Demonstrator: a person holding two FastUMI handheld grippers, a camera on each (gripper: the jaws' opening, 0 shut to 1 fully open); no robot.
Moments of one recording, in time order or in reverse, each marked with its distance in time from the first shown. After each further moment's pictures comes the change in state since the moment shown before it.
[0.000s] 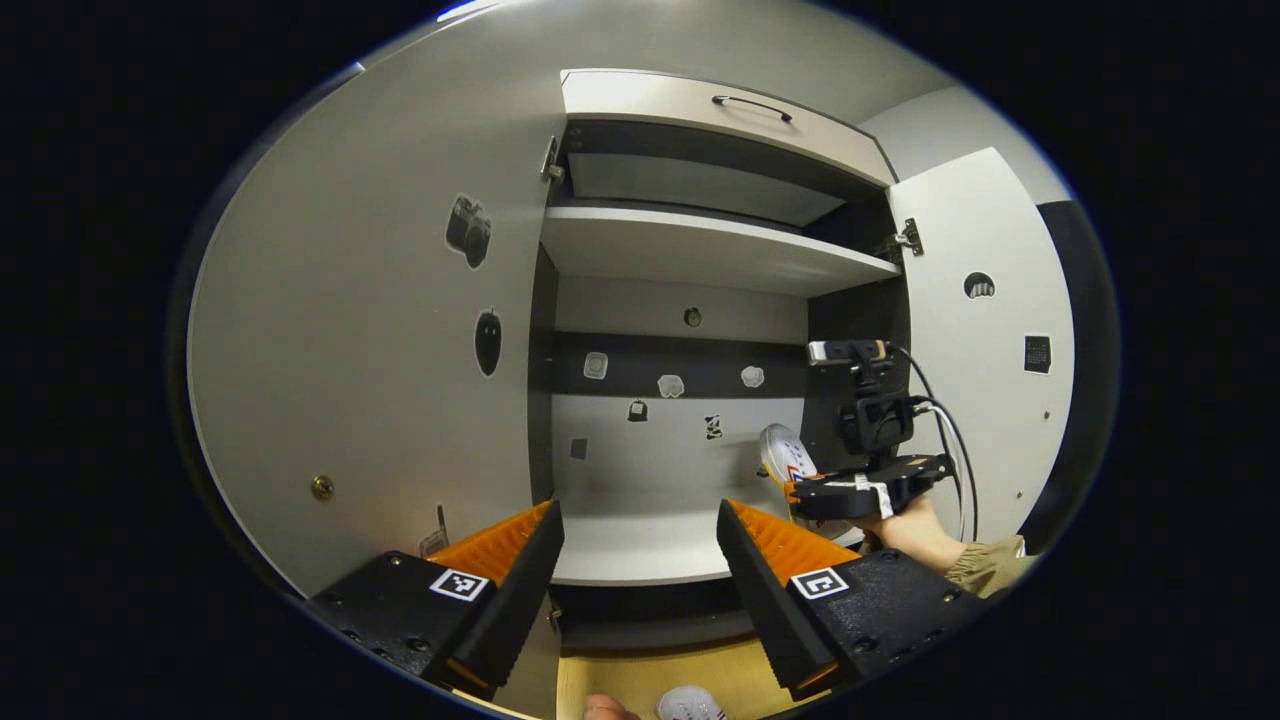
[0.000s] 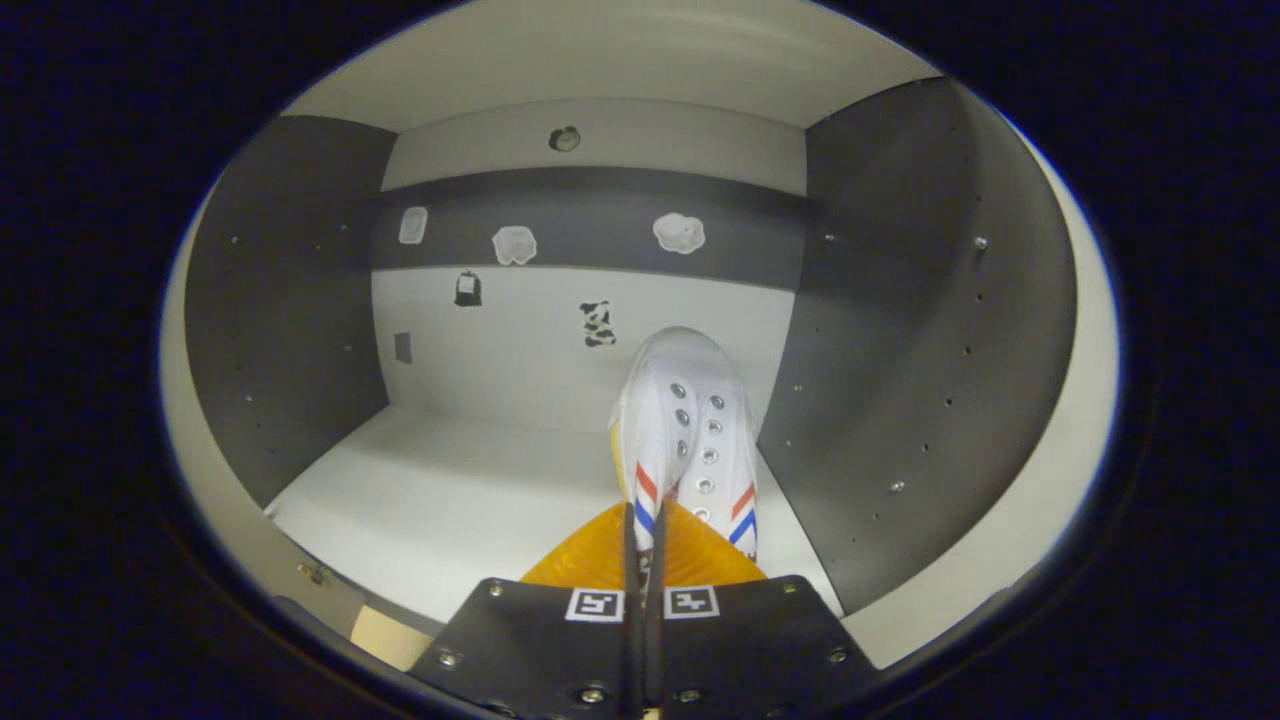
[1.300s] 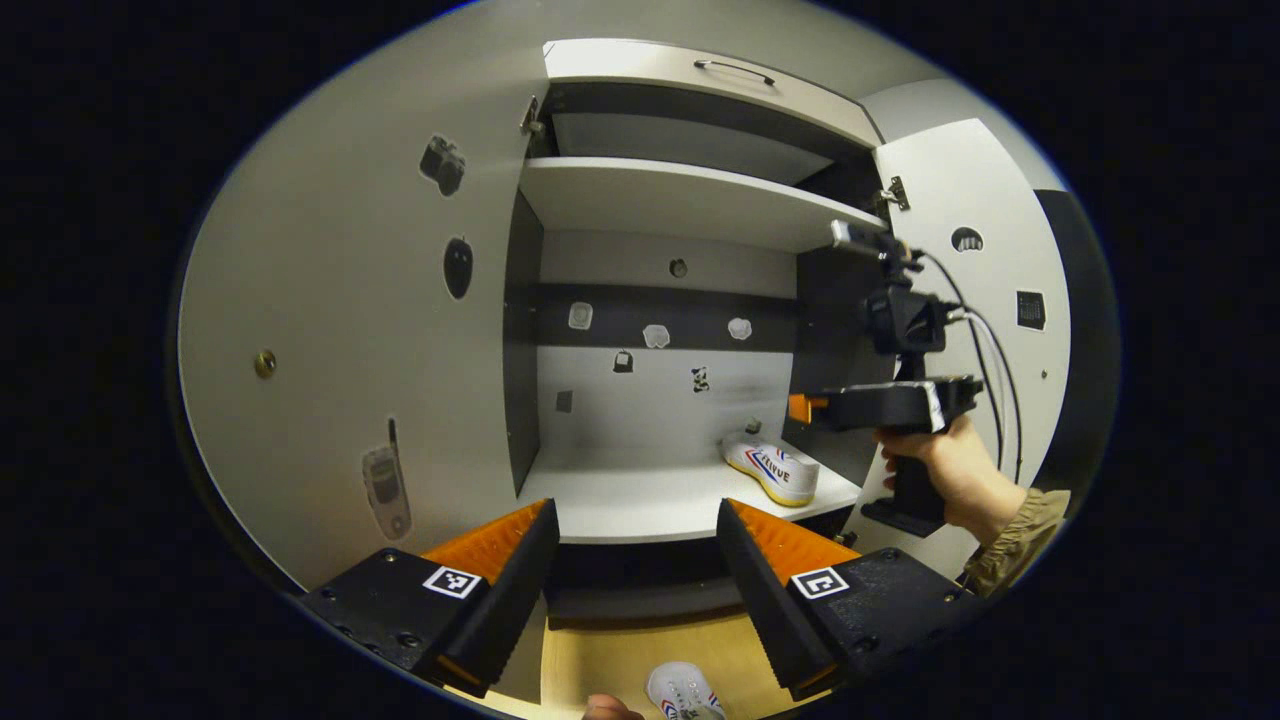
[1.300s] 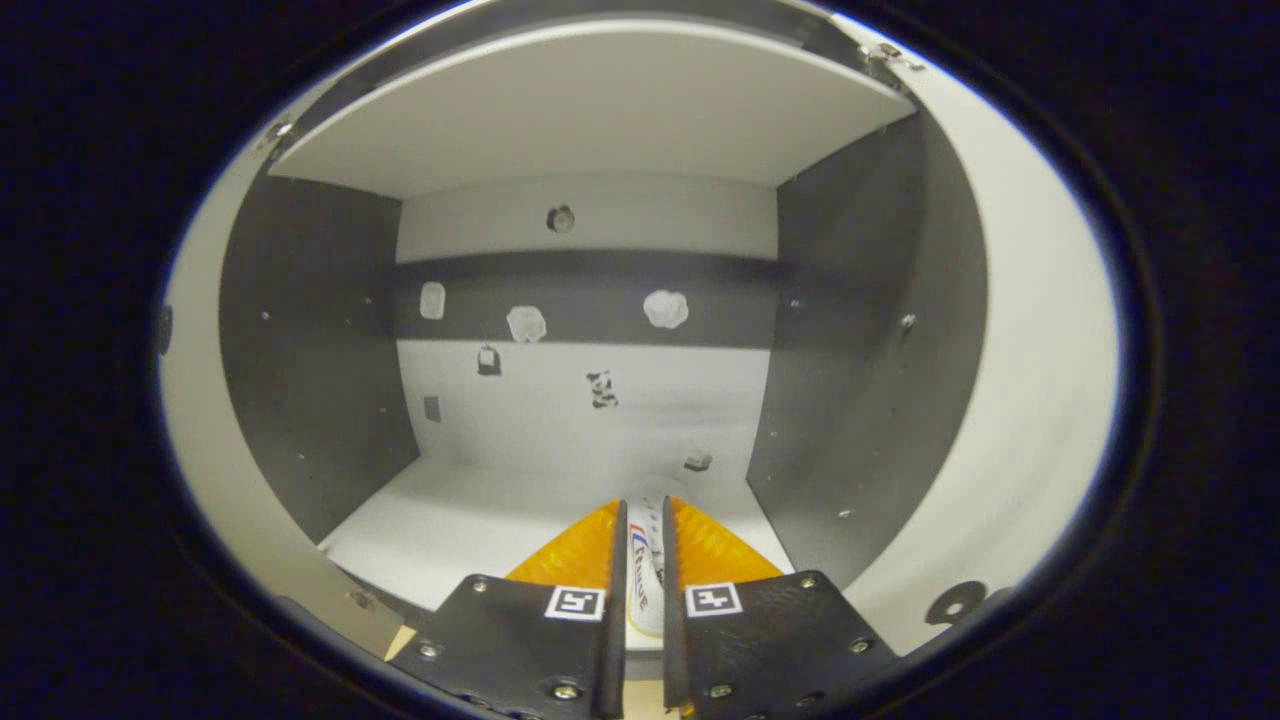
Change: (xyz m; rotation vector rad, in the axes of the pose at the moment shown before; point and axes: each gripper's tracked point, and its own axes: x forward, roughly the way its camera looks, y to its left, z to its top) left arm -0.010 -0.025 -0.058 -0.002 0.147 -0.029; right arm -0.086 -0.005 0.067 0.073 -0.159 0.034
